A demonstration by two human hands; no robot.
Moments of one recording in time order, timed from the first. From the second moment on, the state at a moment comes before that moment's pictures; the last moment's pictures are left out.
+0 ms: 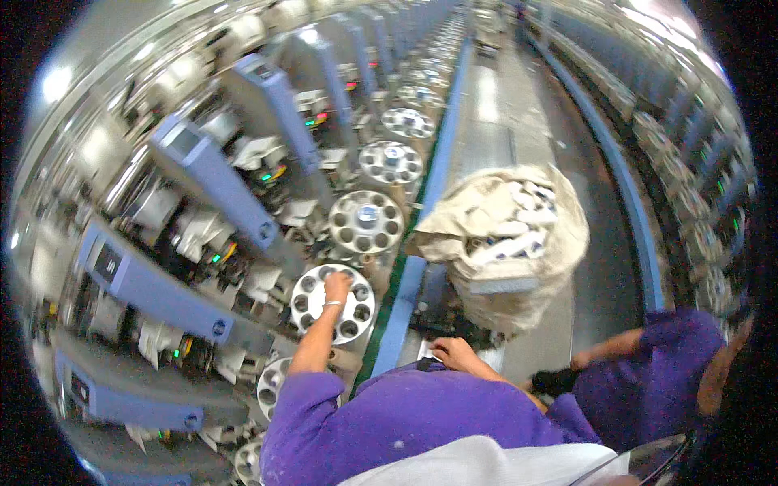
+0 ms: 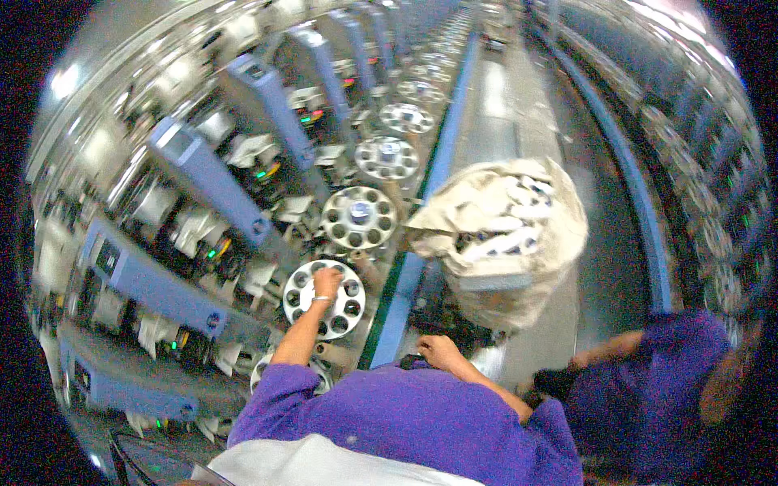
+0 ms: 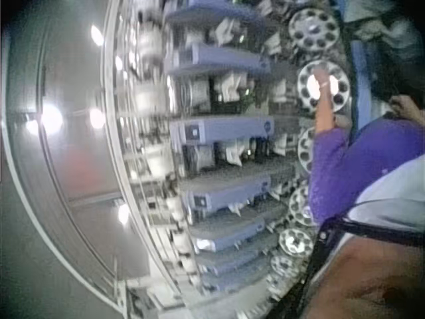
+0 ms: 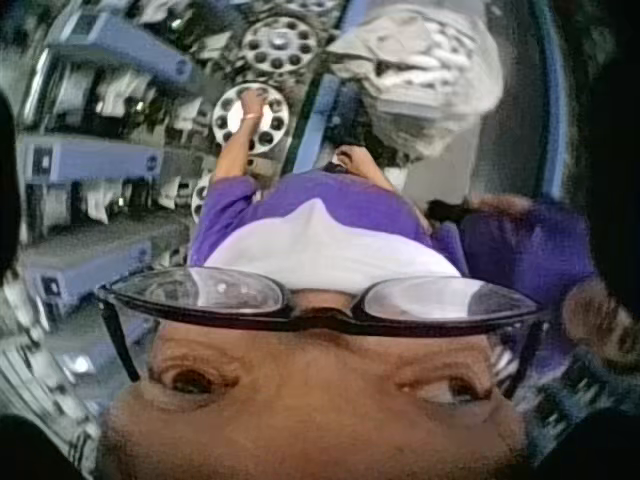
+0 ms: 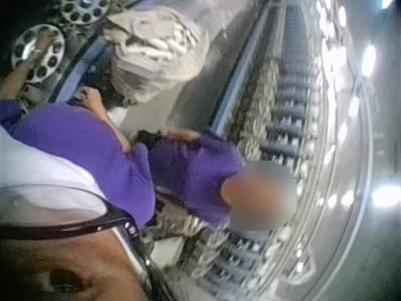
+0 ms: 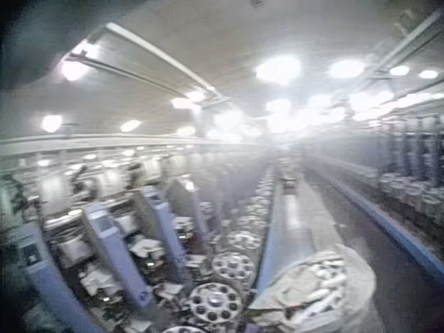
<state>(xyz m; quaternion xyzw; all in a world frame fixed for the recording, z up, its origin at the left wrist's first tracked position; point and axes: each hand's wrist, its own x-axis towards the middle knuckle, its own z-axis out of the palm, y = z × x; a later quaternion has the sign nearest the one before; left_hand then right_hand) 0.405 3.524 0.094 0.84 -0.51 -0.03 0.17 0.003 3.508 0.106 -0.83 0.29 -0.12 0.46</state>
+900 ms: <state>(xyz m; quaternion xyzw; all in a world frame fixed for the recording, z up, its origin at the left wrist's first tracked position) 0.398 3.560 0.141 0.82 -0.56 0.14 0.07 -0.043 3.537 0.130 -0.79 0.35 -0.12 0.48</state>
